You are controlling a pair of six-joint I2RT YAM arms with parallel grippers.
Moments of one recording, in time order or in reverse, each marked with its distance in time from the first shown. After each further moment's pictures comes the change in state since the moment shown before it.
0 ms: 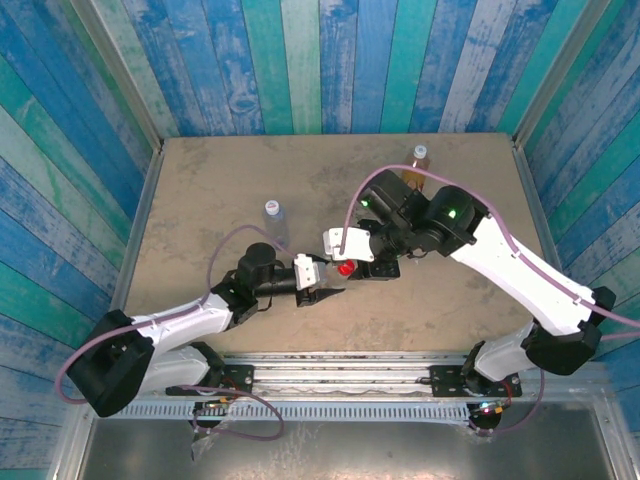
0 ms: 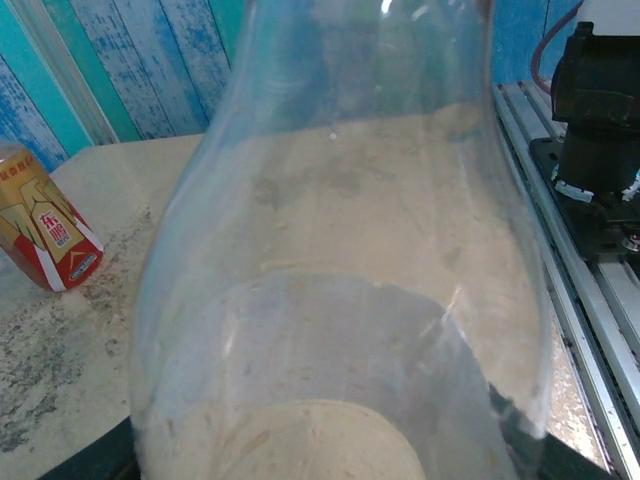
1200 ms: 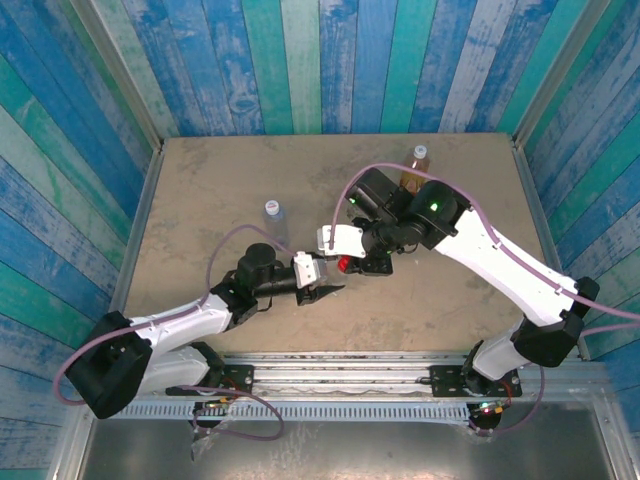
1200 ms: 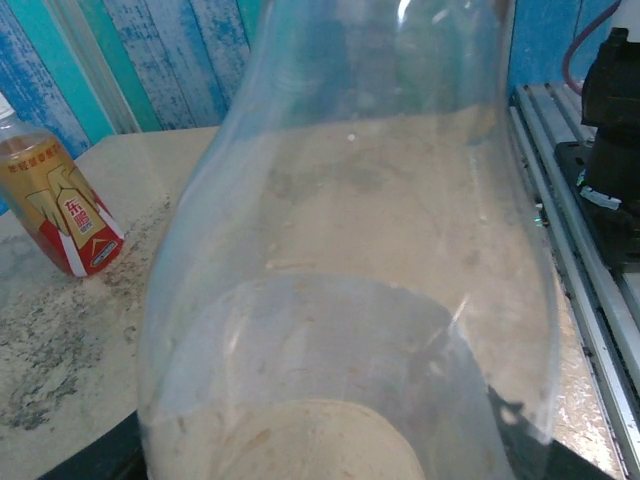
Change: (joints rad) left arm -0.003 -0.011 0.005 0.000 -0.071 -0.035; right arm -0.006 0.064 0.016 -0.008 0.020 0.047
